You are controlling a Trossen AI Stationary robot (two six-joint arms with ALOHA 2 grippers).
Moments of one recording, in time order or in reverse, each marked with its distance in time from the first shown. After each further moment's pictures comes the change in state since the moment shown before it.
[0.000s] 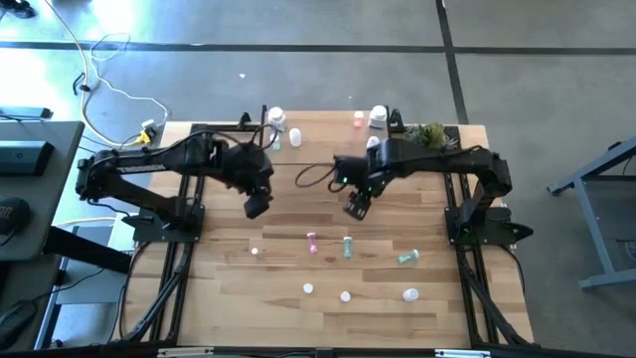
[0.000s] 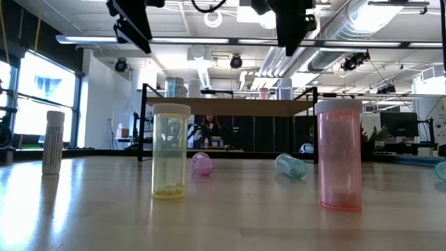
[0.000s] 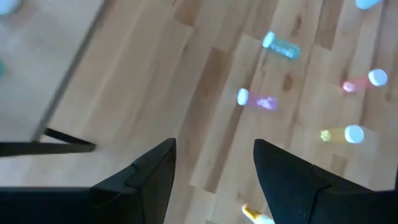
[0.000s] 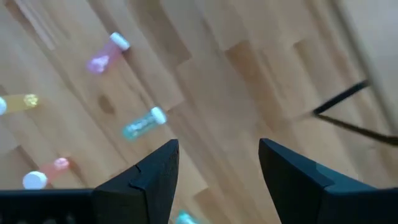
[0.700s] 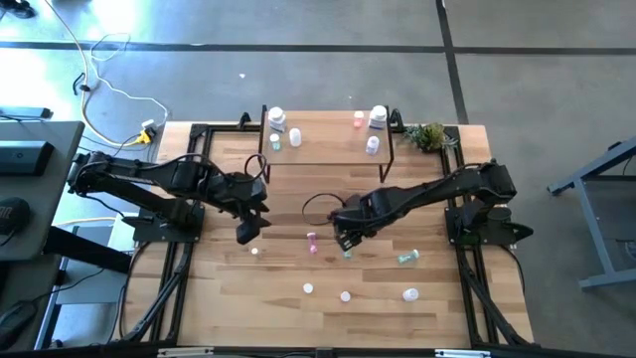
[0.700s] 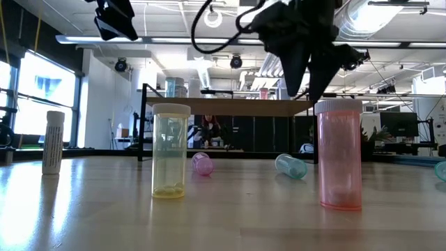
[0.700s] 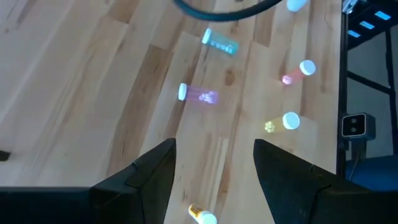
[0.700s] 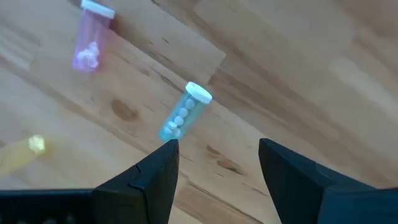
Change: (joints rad) left arm -0.240 -0.106 -0.159 0.182 -0.022 -0.182; right arm 0.187 0.000 -0.412 0.380 -0.022 0.641
